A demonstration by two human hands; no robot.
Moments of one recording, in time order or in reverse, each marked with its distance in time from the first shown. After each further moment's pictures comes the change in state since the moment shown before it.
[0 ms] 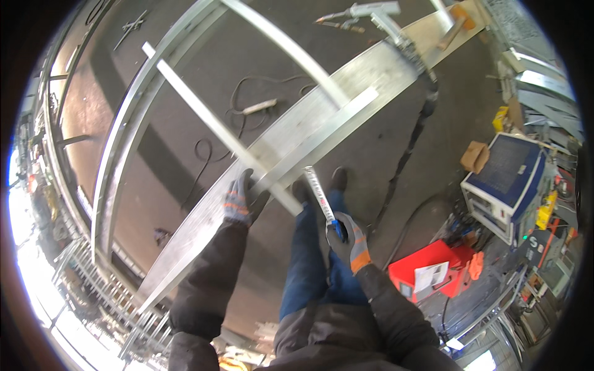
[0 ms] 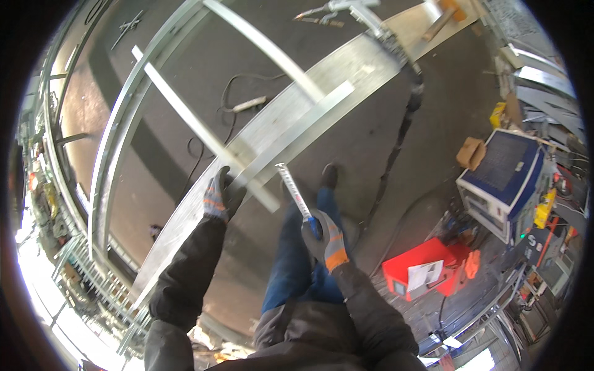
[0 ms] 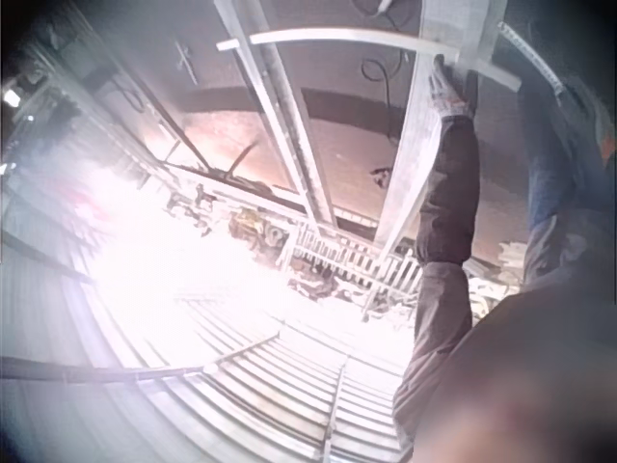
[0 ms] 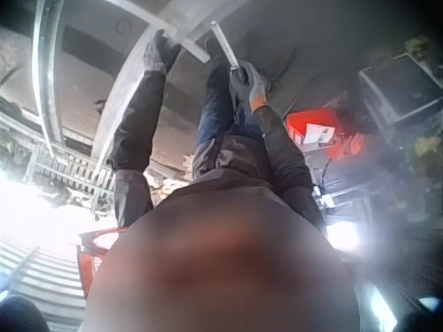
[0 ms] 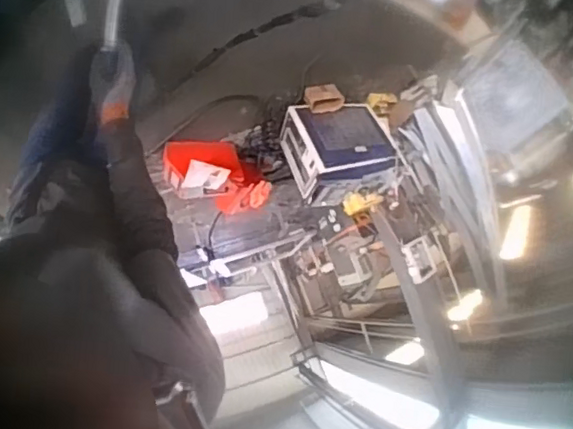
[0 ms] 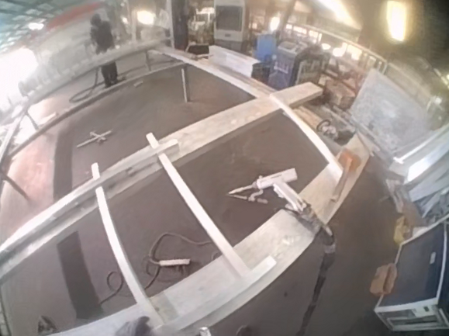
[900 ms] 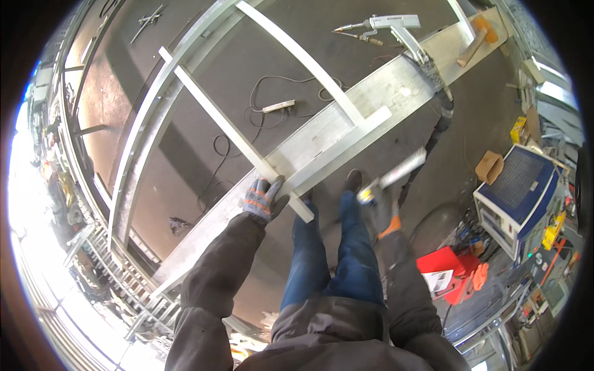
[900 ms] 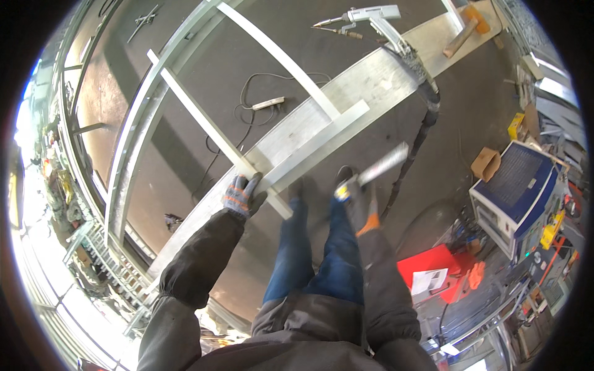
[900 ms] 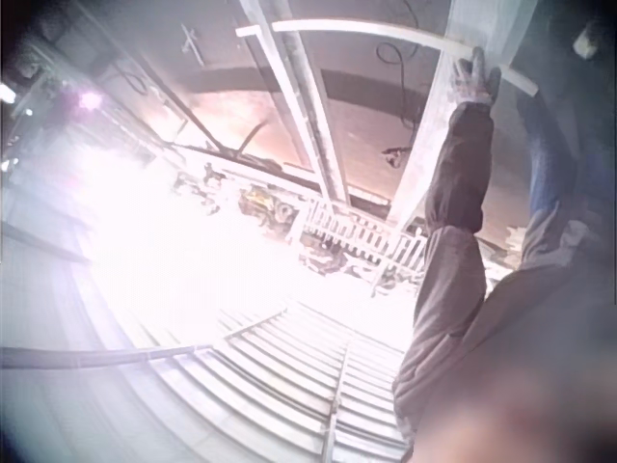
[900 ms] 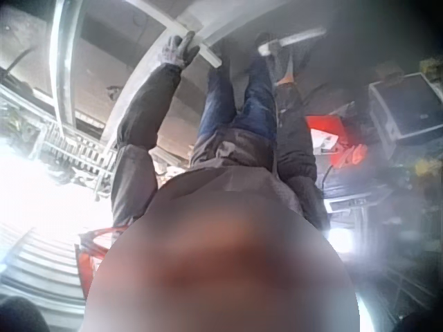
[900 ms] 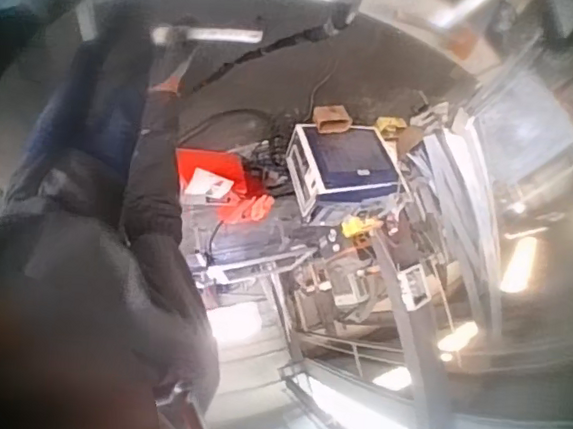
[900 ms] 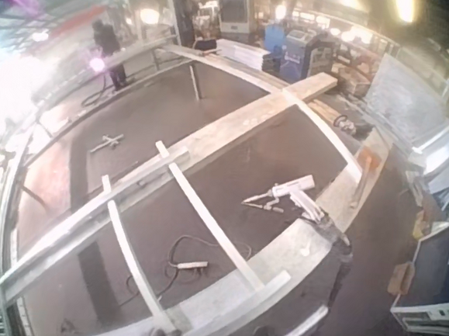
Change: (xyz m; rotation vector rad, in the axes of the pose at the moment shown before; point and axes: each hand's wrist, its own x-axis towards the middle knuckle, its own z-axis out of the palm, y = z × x) left_hand 0.021 0.012 -0.005 0.348 0.015 0.383; right_hand 0.116 0.000 -0.055 1.061 0.166 0.511
